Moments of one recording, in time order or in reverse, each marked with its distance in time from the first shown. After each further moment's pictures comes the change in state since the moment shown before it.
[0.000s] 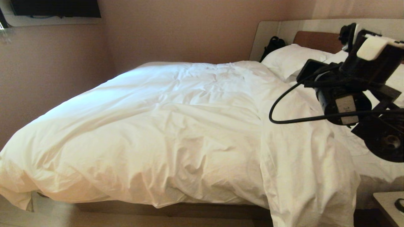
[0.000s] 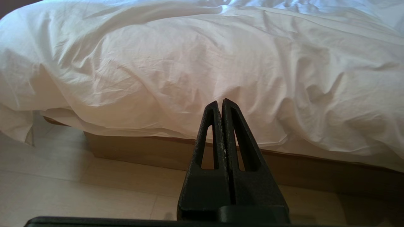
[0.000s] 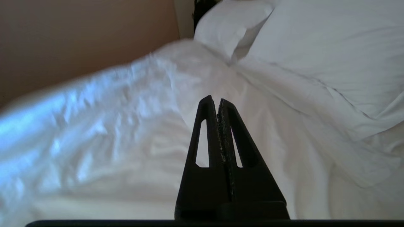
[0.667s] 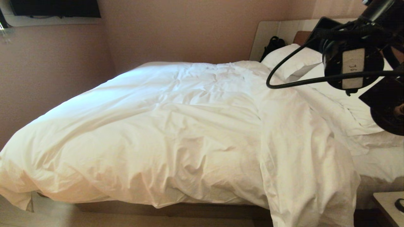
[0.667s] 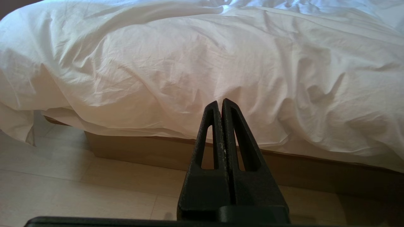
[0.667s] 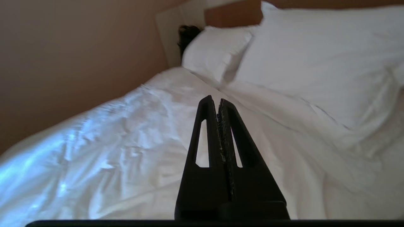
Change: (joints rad) left arm 0.000 0.000 0.000 -0.001 0.000 0.000; right arm 0.115 0.007 -0.251 0.018 -0.211 -0.138
